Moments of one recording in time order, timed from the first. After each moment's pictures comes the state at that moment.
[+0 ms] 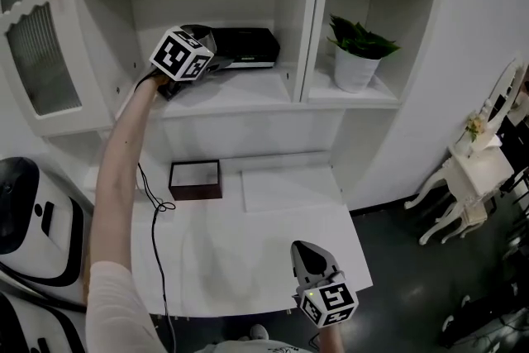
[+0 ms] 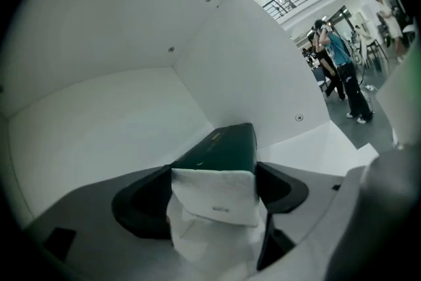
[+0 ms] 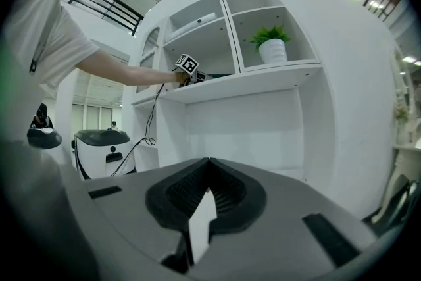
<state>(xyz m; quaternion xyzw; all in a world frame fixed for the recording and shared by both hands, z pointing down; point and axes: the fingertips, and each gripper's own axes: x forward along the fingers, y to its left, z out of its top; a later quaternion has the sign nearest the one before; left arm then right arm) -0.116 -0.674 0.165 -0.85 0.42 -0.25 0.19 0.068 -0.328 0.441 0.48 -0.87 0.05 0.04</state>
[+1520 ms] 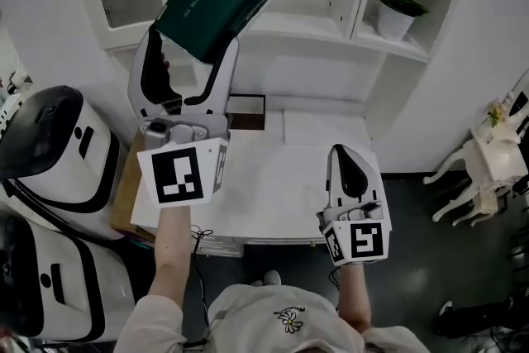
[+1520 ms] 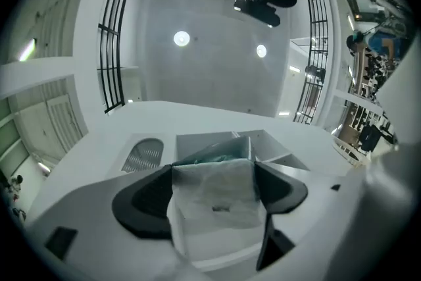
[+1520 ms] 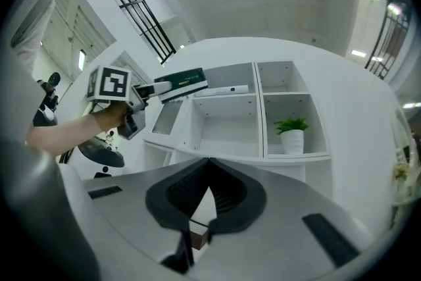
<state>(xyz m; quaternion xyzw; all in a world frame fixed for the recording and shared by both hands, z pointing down) -0.195 -0.210 0.091 -0.64 0.63 0.21 0.38 0.018 -0.230 0.278 0.49 -0.85 -0.17 -0.08</state>
